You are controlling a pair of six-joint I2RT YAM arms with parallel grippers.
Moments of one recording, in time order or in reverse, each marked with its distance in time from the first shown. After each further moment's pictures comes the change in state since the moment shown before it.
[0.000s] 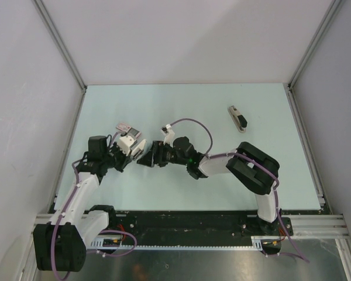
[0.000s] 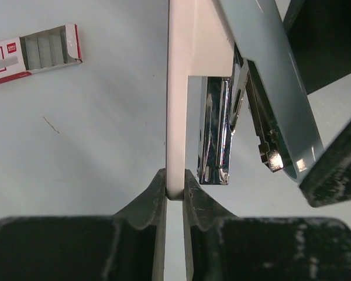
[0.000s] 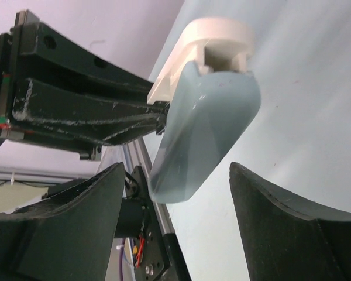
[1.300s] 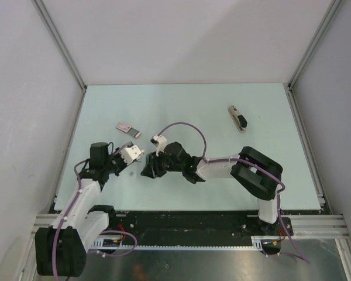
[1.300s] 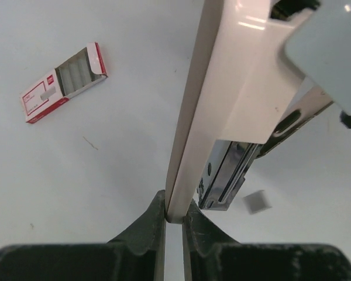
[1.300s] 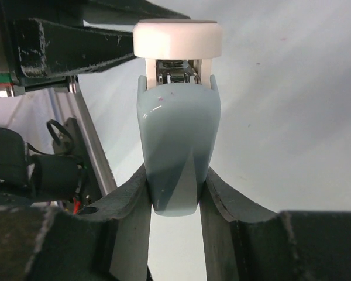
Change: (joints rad) left arm -0.002 -0.046 -0.110 0.086 -0.098 0.298; right arm 0.085 -0.042 0.039 -0.278 0.069 -0.312
